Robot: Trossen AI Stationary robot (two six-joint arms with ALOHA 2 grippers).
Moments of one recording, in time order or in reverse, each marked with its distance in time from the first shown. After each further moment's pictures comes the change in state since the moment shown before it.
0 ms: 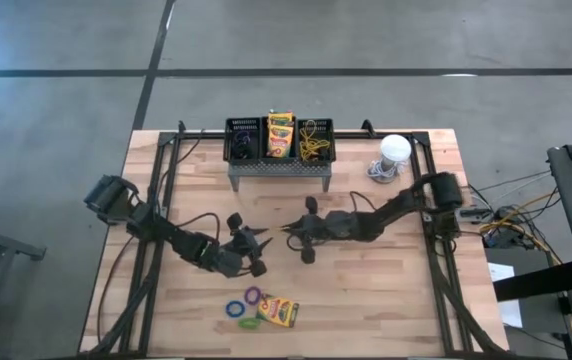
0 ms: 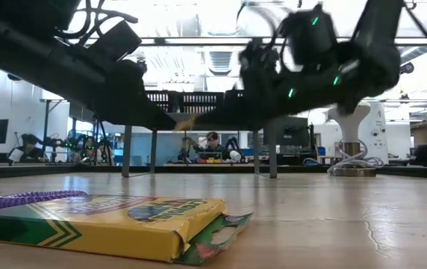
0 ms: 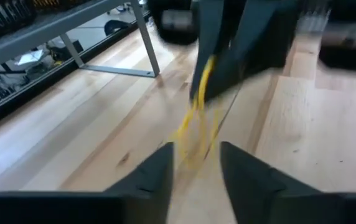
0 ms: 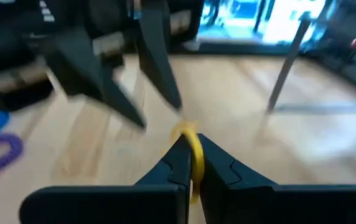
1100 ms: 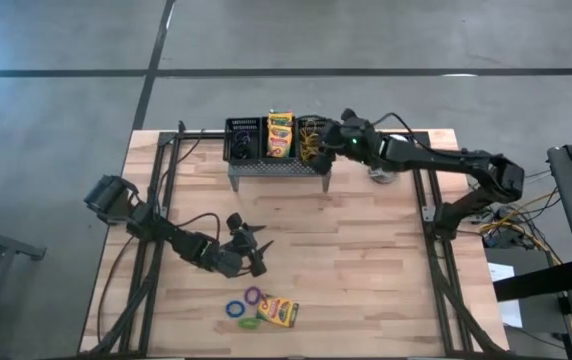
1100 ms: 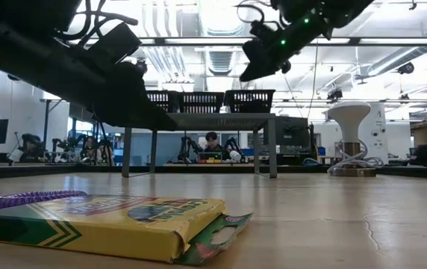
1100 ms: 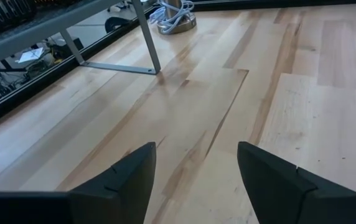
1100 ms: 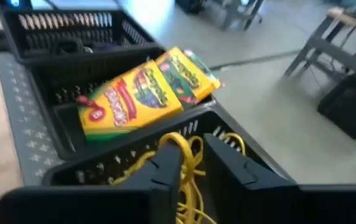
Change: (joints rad) left arm 0.003 0.000 -0.001 -0.013 0.000 -0.011; right arm -0.490 -0.511 0.319 -1.018 0.101 -0.143
